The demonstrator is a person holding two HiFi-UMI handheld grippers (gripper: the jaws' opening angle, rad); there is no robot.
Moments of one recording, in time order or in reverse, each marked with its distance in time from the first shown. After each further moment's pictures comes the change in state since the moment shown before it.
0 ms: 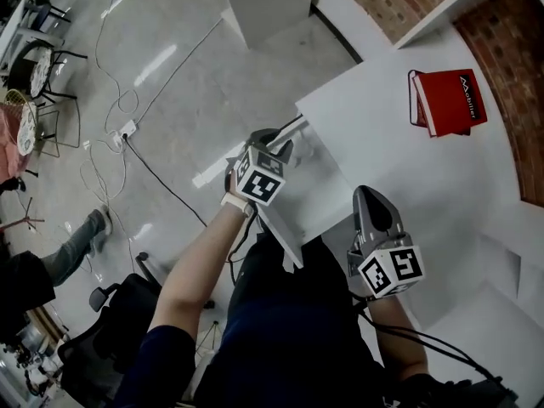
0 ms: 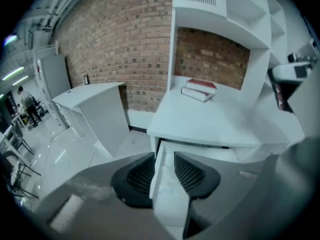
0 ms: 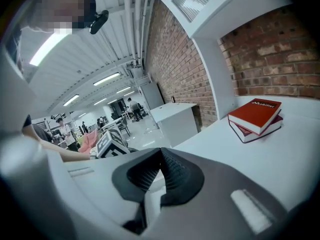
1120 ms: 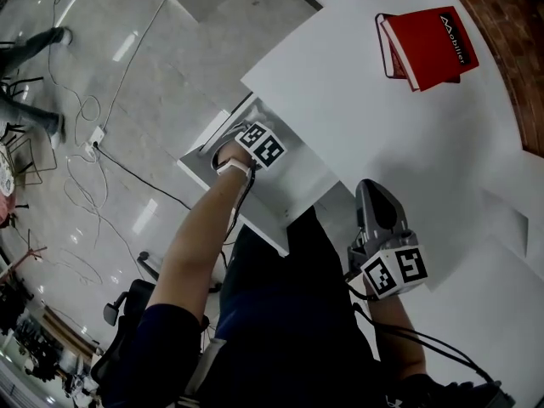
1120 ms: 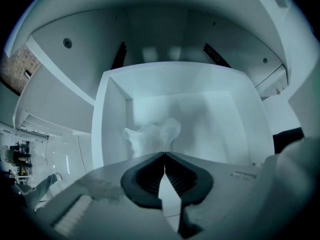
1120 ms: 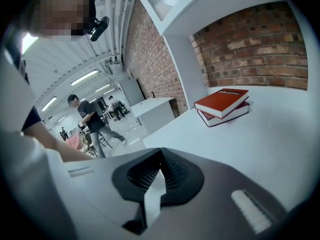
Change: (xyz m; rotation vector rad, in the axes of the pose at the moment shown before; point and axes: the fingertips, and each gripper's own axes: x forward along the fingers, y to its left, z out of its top) left arm 0.142 -0.037 -0.151 0.349 0.637 -0.123; right arm -0.043 -0.062 -0.032 0.127 0.057 -0.205
